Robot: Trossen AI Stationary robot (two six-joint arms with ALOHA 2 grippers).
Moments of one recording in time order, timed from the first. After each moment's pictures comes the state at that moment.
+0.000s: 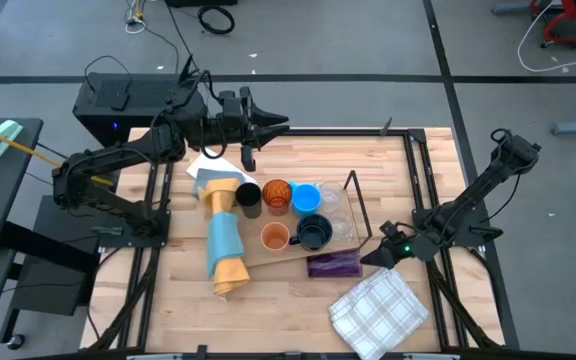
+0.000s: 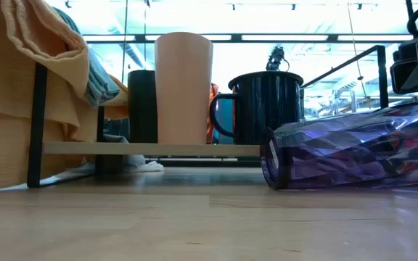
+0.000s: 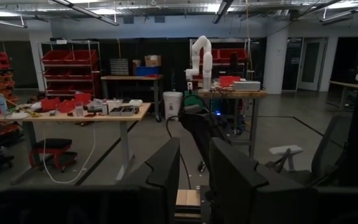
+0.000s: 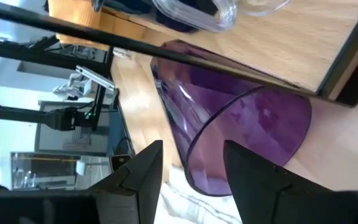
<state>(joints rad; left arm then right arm) 0.29 1.34 1.38 0.12 0.19 -0.02 0.72 0.91 0.12 0.26 0.47 1.53</state>
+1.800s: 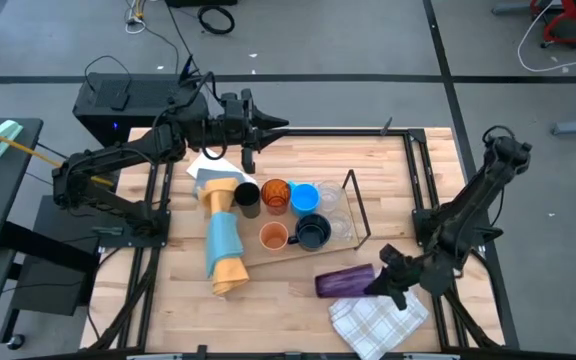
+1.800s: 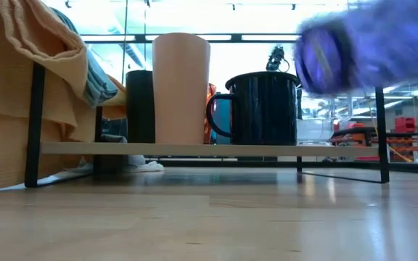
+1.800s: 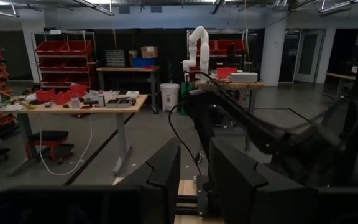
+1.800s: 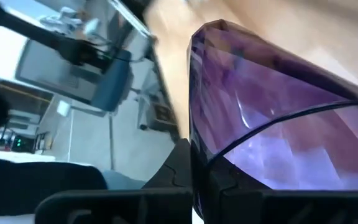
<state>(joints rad) 0.29 1.33 1.37 0.08 0.21 -0.01 0.91 1.12 0.61 -0.11 0.50 1.36</state>
